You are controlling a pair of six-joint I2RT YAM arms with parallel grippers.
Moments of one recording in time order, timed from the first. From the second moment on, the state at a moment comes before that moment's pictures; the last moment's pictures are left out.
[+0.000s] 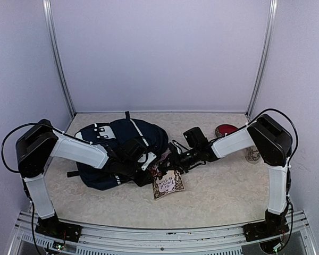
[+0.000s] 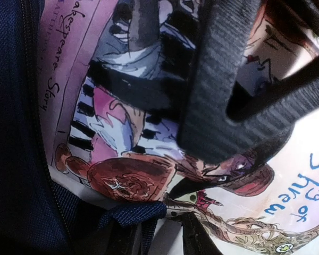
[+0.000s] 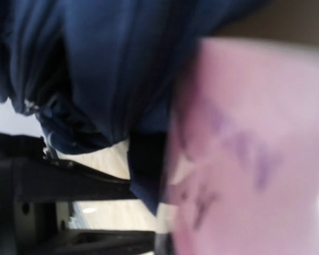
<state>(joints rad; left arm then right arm) -0.88 1.87 1.00 -0.11 0.14 -0.06 0.71 2.07 1.15 0.17 -0.81 0.83</state>
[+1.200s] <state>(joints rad) -0.88 1.40 1.09 -0.04 0.51 0.08 0.80 1.38 1.19 -0.54 -0.63 -0.36</state>
